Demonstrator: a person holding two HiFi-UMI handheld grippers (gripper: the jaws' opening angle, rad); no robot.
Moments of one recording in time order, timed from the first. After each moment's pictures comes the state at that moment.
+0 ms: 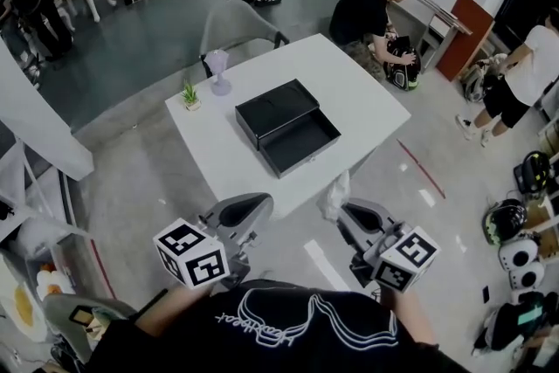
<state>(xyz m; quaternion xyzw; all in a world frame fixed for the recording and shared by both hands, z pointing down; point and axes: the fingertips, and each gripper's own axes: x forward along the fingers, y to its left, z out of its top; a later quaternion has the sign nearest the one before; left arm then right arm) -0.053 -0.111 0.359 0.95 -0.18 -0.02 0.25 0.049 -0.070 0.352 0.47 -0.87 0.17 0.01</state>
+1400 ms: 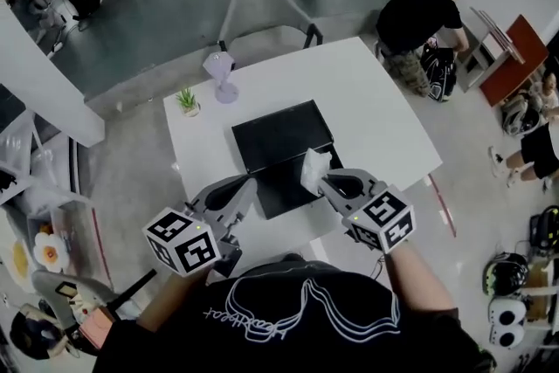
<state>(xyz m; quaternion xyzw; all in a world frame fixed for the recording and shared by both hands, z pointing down) -0.001 -0.290 0.395 0.89 -0.35 -0.02 0.28 0.123 -0.298 0.450 0.32 -0.91 0.11 0.23</state>
